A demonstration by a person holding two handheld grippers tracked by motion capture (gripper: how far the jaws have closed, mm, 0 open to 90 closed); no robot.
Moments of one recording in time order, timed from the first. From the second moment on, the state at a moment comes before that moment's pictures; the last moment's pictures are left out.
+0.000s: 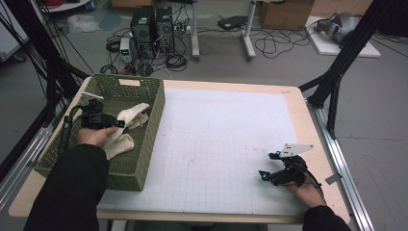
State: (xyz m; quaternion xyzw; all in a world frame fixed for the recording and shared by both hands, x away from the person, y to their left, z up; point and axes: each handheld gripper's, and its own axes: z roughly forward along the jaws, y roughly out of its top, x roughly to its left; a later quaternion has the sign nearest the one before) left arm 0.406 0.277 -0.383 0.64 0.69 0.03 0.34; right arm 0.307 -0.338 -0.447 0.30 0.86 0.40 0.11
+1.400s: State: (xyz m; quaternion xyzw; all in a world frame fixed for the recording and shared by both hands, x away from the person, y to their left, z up) left arm 0.410 0.255 -0.394 0.75 0.62 0.05 0.20; right arm 0.307 -0.335 -0.448 0.29 0.86 0.40 0.10
